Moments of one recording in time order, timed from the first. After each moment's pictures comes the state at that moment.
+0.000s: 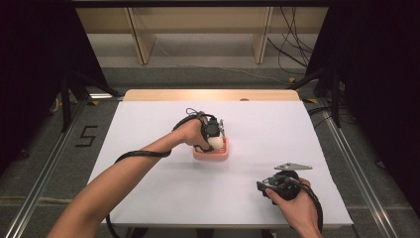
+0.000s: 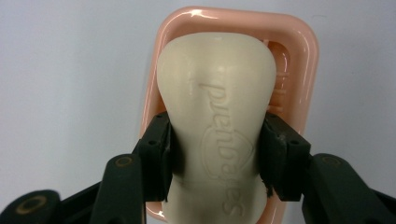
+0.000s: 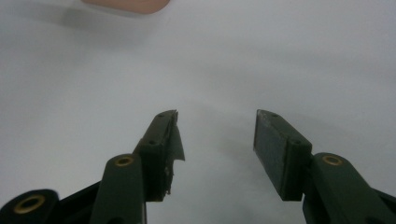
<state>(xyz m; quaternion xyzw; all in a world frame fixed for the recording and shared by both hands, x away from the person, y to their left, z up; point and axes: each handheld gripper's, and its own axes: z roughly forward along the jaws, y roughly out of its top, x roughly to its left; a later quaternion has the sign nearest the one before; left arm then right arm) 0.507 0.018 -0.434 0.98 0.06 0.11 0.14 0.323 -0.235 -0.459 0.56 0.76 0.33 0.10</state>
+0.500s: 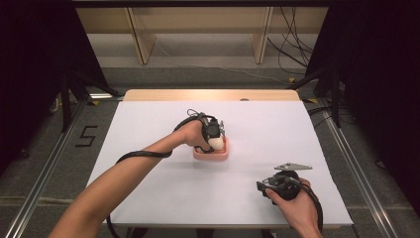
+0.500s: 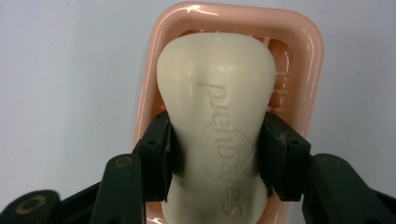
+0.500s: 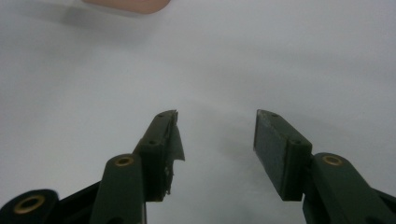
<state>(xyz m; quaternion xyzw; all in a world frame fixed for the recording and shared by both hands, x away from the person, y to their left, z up) 0.508 0.015 -0.438 0.98 0.06 0.11 0.13 0.323 -0.235 -0.458 0.56 0.76 0.33 0.10</state>
